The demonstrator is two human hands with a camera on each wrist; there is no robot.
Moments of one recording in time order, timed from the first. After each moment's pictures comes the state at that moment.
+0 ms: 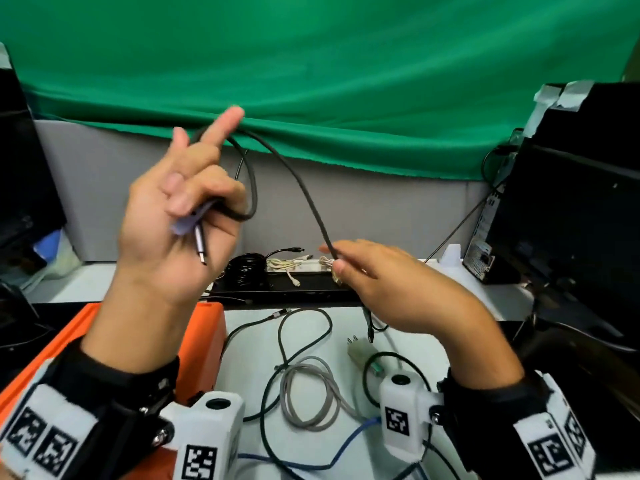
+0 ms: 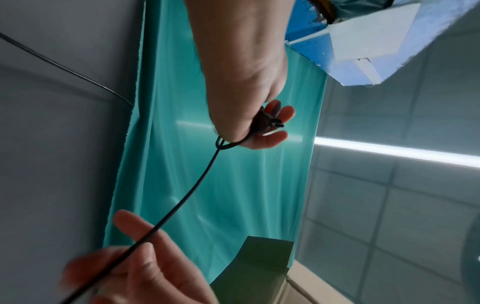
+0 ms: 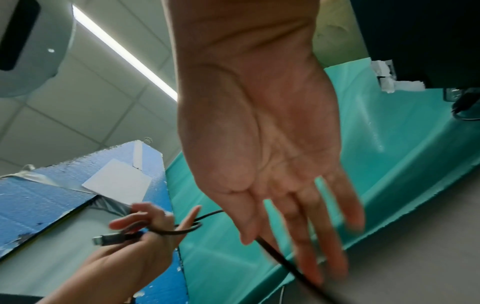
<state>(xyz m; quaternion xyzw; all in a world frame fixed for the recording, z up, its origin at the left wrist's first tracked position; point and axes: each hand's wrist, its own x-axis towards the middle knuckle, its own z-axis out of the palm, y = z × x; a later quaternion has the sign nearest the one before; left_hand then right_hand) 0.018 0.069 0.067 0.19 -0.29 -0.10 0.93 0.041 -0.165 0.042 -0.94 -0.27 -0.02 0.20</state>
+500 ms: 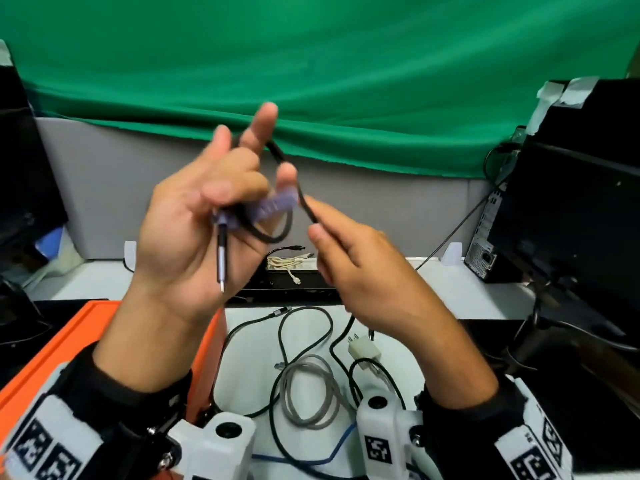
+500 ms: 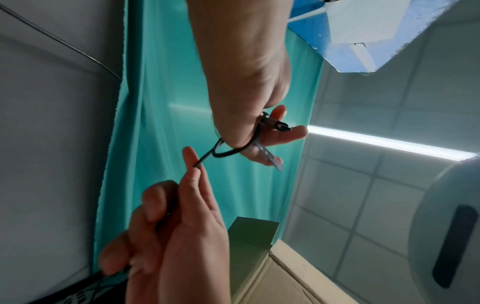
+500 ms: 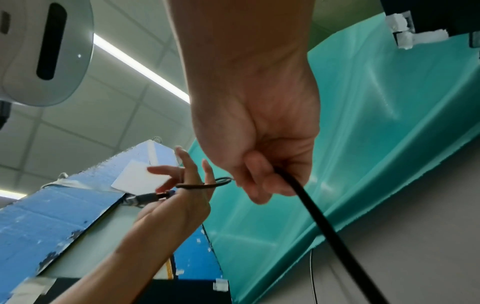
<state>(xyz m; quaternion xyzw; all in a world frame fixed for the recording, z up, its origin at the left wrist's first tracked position) 0.007 0.045 0.068 0.19 -0.32 -0.14 0.92 0.032 -0.138 0.036 -0.85 -0.32 -0.14 0.39</state>
